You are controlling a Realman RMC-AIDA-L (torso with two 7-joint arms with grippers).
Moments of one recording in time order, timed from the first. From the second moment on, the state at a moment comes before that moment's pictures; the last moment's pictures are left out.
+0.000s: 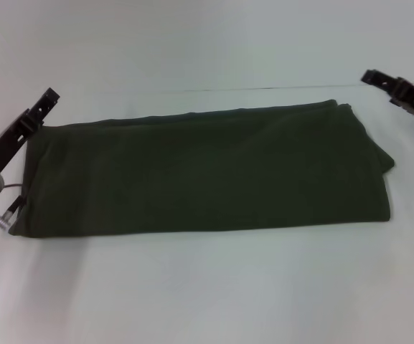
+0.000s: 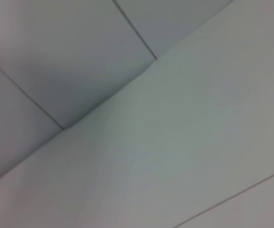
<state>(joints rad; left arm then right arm) -0.63 -2.16 0.25 0.28 1.45 0.89 -1.35 0.71 2.06 -0.47 -0.43 -1.83 -0.69 1.91</state>
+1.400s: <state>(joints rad) -0.59 -2.01 0.55 0.85 2.61 1.34 -2.48 0.53 1.94 -0.58 -0.48 -2.00 -1.11 2.15</state>
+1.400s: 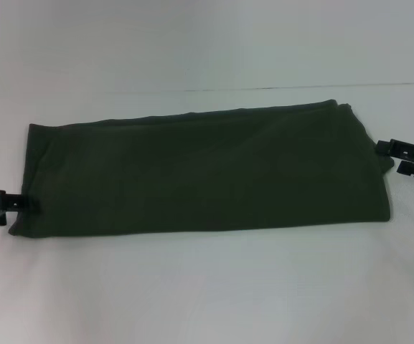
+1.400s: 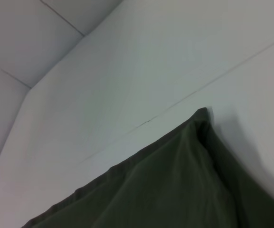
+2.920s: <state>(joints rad) -0.62 -2.03 0.67 0.84 2.68 1.31 -2.52 0.53 1.94 -0.62 -0.48 -2.00 -1.12 2.16</state>
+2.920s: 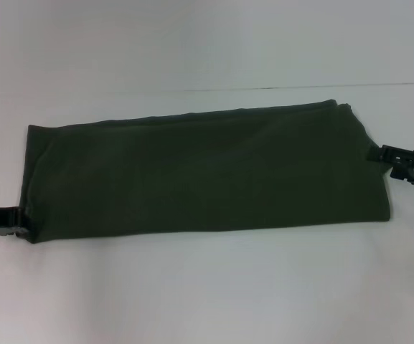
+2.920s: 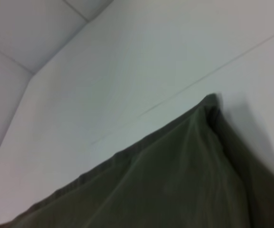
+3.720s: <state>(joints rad) -0.63 -2.03 0.68 0.84 2.68 1.31 -2.51 0.76 1.90 -0.75 -0.72 -2.62 -1.35 2.70</state>
